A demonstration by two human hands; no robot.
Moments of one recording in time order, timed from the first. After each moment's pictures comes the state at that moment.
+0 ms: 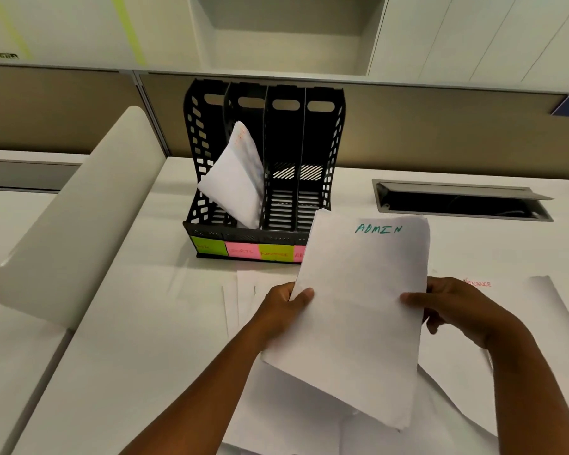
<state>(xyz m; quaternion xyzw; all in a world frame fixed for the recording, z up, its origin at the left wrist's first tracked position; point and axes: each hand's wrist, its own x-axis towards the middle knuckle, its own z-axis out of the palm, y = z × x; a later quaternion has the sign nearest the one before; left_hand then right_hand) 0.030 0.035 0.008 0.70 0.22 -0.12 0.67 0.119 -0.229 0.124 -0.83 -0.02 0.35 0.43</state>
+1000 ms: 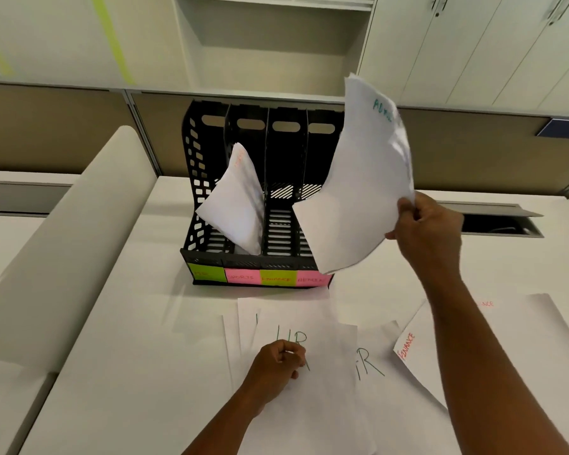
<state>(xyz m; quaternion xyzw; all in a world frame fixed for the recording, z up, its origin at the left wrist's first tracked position) -0.003 0.048 -0.027 0.70 0.27 -0.17 0.64 0.174 -0.110 0.166 -0.88 -0.03 -0.17 0.45</state>
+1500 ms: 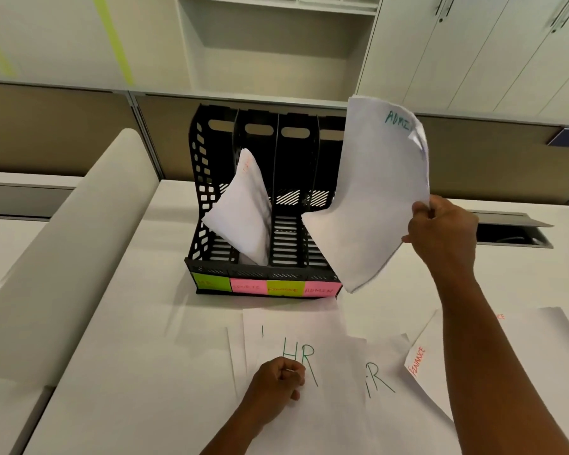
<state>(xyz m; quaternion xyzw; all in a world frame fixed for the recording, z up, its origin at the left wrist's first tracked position) -0.005 0.061 -0.039 0.69 0.29 -0.18 0.64 0.206 -0.102 0.162 -0.90 0.01 -0.15 0.41</state>
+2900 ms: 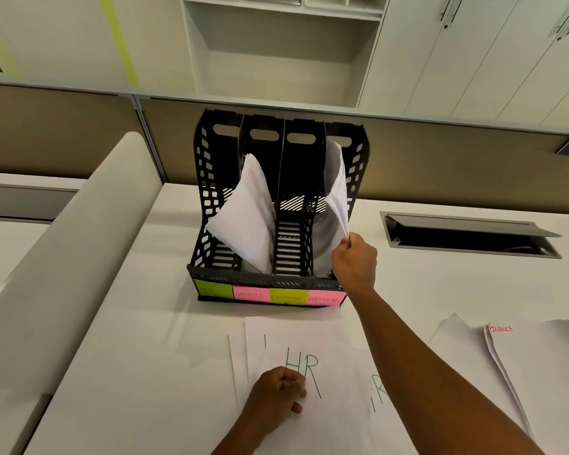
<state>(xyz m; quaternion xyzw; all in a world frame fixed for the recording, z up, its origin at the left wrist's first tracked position) 0.000 0.065 -0.038 0.69 0.31 -0.19 0.63 0.214 -0.009 0.061 -0.91 0.04 -0.05 0.42</state>
